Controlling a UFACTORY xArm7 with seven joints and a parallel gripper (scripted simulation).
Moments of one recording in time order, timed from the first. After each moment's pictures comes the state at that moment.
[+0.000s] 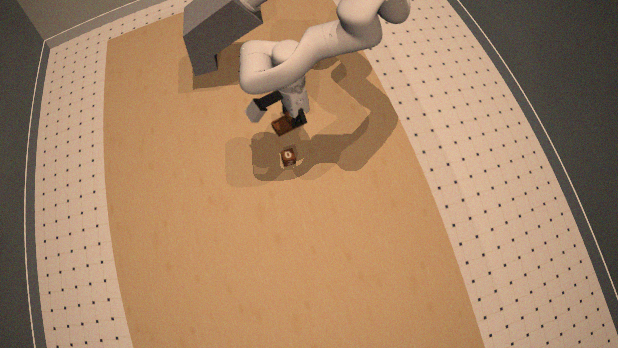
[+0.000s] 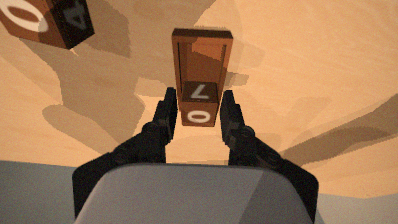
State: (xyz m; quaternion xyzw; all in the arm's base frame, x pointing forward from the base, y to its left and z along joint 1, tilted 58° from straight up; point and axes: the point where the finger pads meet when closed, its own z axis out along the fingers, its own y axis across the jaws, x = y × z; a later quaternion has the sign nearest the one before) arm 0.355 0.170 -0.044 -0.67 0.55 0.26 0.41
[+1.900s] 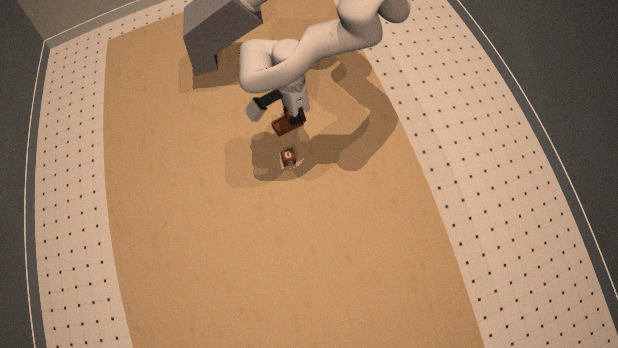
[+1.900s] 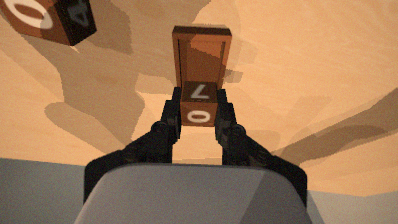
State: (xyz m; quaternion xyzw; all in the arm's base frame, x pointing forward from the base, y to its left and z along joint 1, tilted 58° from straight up) arm 0.354 0.166 -0.041 -0.67 0.55 0.26 0.41
